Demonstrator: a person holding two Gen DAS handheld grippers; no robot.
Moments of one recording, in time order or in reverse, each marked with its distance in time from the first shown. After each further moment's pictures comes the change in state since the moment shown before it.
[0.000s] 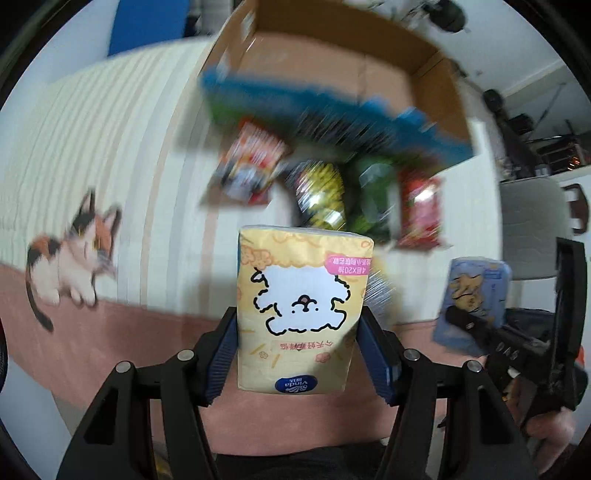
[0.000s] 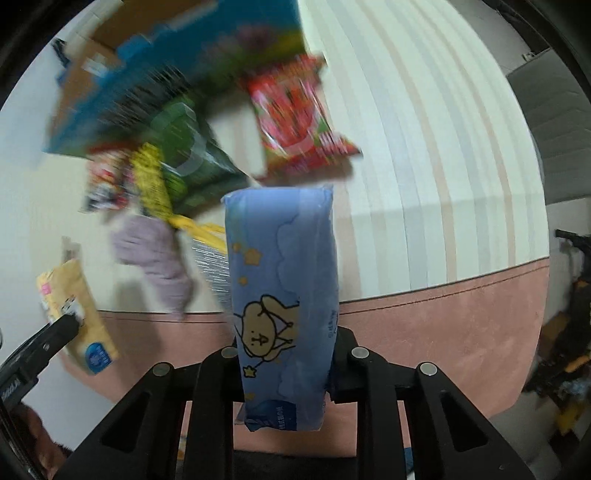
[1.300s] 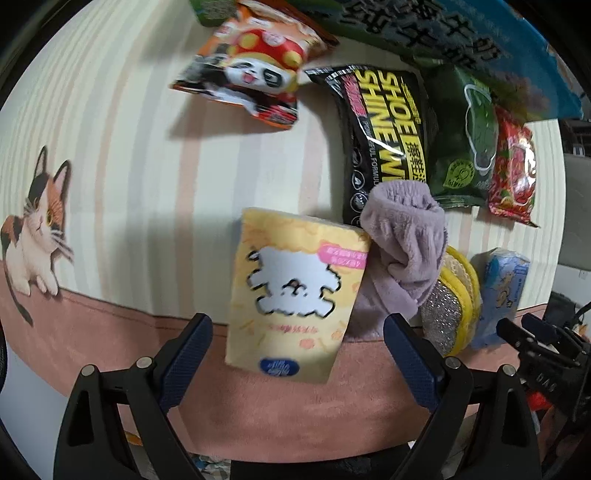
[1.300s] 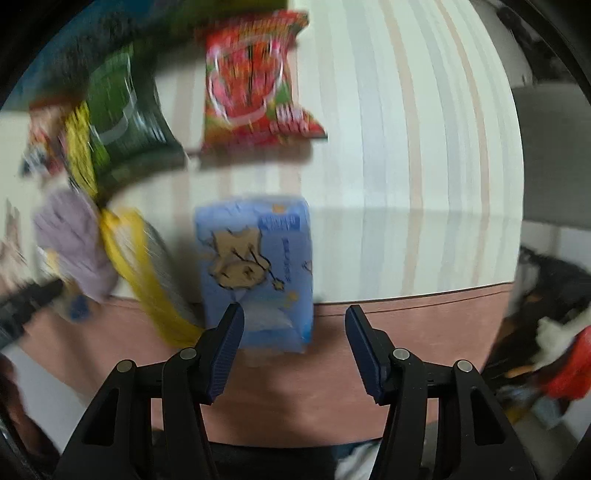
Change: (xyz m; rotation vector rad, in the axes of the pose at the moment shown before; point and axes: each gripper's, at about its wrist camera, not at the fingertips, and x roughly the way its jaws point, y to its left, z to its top) left arm 0.149 0.017 -0.007 -0.037 0.261 0.120; right arm 0.147 -0.020 0.050 -0.125 0.195 -0.294
